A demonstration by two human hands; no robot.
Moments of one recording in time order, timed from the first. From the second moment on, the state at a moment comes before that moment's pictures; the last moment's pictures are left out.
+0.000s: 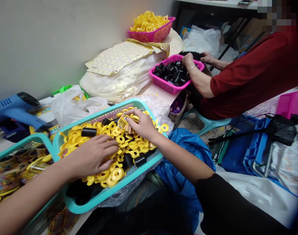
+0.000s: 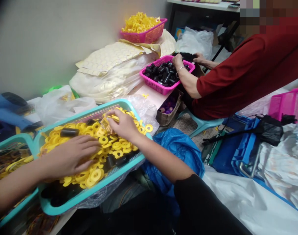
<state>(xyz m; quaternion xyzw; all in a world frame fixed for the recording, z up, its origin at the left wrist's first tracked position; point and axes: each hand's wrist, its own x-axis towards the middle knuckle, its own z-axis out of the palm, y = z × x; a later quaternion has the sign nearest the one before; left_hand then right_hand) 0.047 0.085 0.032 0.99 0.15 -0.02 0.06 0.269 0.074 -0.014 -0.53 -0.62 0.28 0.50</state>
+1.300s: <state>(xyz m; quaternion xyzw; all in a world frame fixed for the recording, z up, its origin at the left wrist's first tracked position) 0.058 0.100 0.044 0.98 0.14 -0.11 0.04 0.275 0.078 -0.017 -0.52 -0.59 0.33 0.52</state>
